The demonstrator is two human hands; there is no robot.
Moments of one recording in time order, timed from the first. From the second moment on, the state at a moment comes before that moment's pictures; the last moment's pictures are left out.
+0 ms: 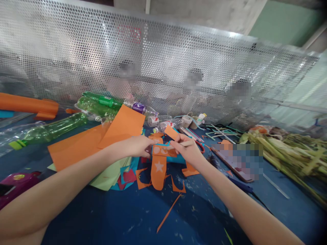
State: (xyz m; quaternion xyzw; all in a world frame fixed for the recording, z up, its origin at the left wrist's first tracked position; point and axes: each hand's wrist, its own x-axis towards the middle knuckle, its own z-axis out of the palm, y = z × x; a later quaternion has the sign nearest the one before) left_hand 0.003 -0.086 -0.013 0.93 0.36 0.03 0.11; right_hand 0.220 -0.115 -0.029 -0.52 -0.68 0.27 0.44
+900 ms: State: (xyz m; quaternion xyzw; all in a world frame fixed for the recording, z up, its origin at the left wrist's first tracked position) left_hand 0.001 -0.079 -0.021 0.93 0.35 0.04 0.11; right_hand 0.220 -0.113 -0.034 -0.50 -0.68 0.30 0.45
